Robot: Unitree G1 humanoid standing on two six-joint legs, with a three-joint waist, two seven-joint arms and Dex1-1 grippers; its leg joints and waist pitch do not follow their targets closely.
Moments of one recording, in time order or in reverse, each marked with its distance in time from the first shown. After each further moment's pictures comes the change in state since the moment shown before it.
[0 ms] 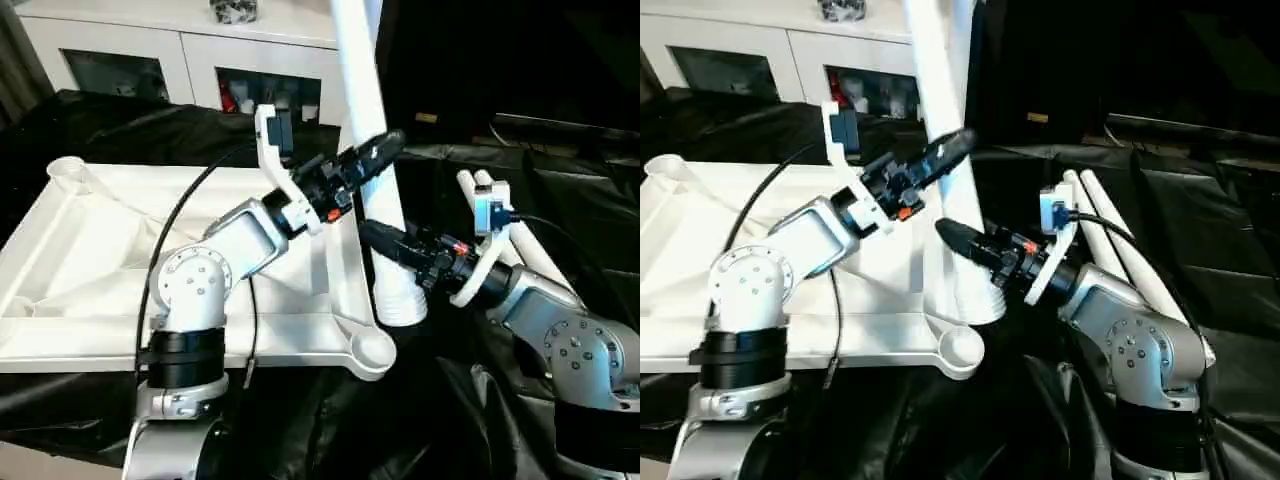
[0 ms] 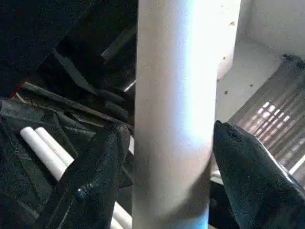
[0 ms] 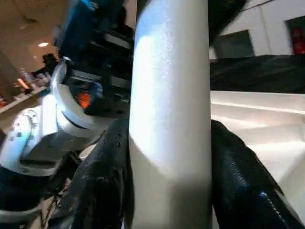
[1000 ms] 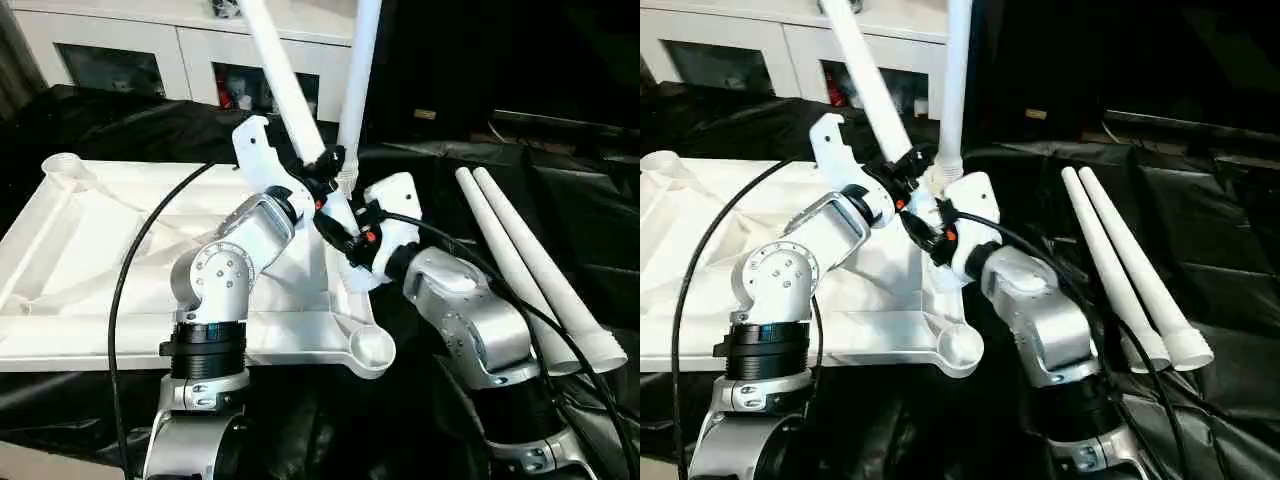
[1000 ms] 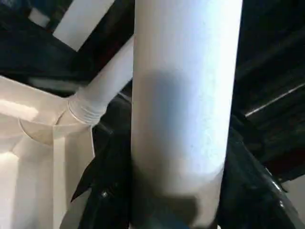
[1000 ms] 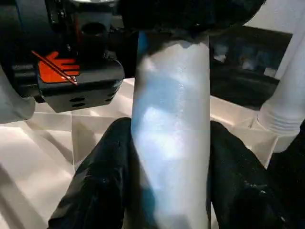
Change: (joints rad) left arm -0.061 -0.085 0.048 0.093 0.239 -0.138 0.494; right arm -0.127 0.125 0.361 0.183 -0.539 -0.361 -0.400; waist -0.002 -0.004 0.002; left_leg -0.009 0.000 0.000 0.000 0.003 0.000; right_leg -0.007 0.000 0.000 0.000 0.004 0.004
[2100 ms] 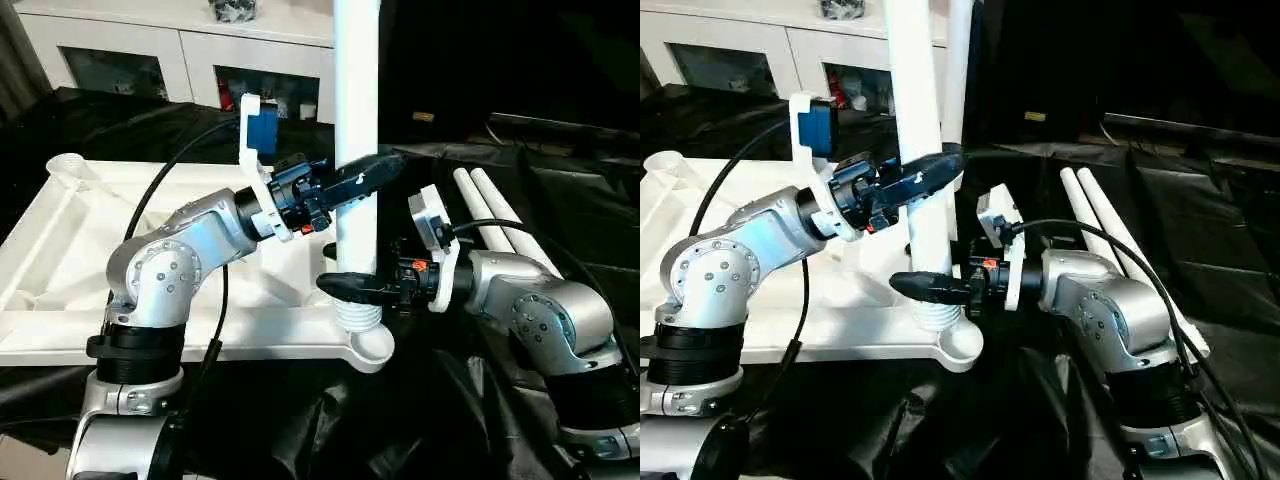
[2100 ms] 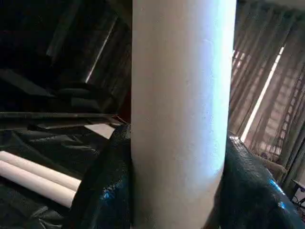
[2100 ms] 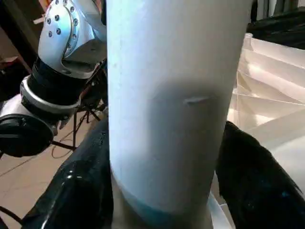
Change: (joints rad) left arm 0.056 0.324 -0.164 -0.144 -0.204 0.065 -0.858; right arm -0.004 -0.286 -0.052 -0.033 0.412 0.213 0.670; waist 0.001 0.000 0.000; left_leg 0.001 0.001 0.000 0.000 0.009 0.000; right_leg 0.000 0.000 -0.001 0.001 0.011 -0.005
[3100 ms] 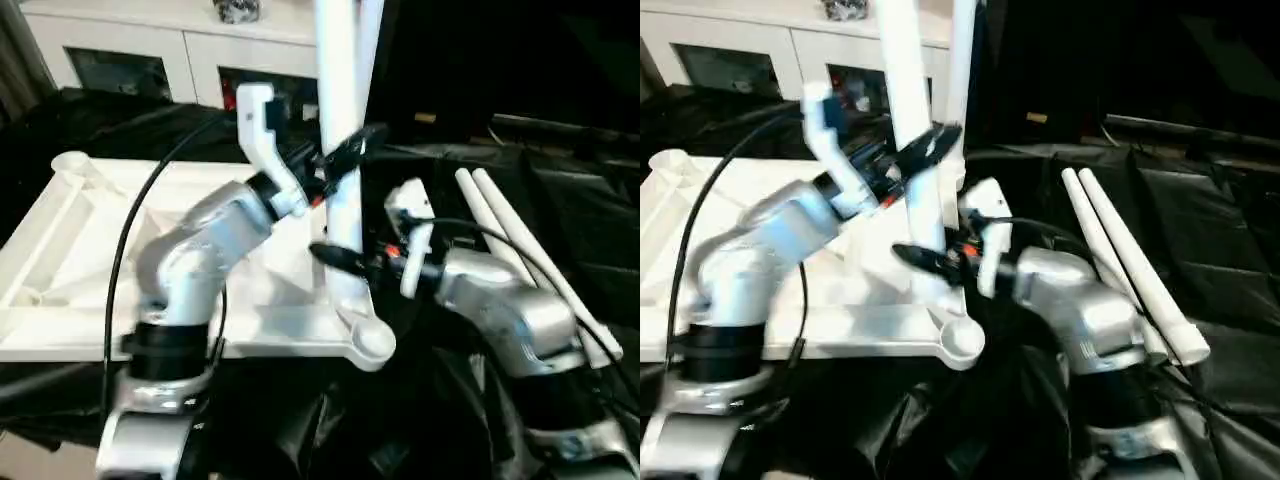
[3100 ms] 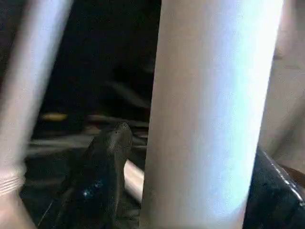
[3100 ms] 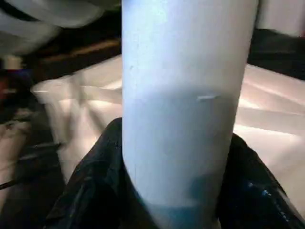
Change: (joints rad) left arm -0.043 -0.152 0.013 0.038 0.244 -0.112 0.498; right arm -0.012 0.150 0.014 0.071 -0.206 -0.122 -0.352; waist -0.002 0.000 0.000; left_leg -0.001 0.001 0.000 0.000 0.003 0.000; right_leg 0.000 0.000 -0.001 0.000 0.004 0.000
